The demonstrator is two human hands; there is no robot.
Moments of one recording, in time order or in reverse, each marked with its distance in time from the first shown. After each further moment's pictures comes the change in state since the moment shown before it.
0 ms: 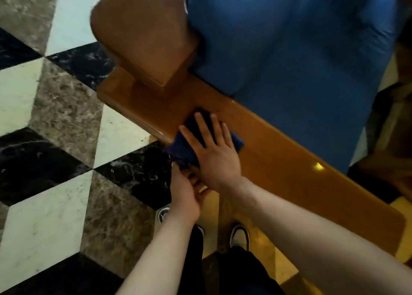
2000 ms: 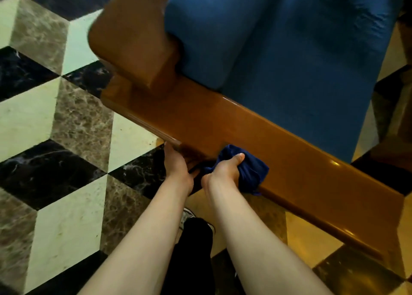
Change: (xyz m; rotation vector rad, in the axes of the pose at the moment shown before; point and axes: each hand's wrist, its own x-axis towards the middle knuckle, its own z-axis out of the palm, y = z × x) left_hand -0.014 0.028 0.021 0.146 0.095 0.148; right_hand -0.017 -0.031 0.008 2.013 0.461 2.038
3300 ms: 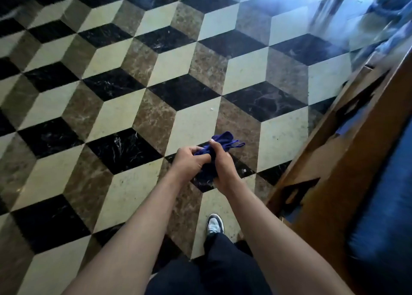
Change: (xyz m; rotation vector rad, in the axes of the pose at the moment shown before) left_hand 0.034 0.604 -0.041 0.576 -0.101 0.505; right_hand -0.323 0.107 0.495 -0.675 -0.927 -0.206
